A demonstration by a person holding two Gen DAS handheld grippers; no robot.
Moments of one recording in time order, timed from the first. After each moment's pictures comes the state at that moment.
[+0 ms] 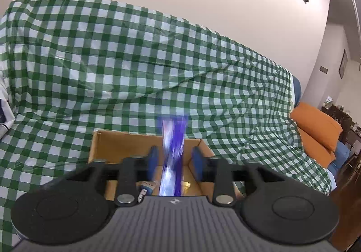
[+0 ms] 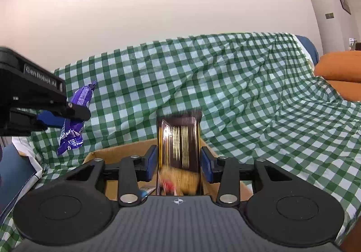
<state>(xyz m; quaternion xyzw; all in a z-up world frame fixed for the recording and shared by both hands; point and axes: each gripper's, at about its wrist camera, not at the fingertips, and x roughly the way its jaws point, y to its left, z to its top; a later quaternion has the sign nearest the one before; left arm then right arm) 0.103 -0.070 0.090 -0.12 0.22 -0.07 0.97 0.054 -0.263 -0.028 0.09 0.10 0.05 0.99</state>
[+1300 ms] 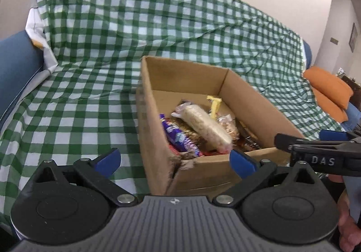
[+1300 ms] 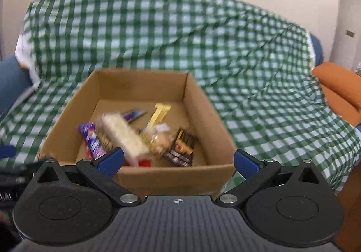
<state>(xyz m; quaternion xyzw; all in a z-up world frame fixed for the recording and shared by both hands) -0.030 -0.016 -0.014 -0.08 0.29 -0.03 0.95 -0.012 -0.236 -0.025 -0.07 0.25 0.04 0.96</state>
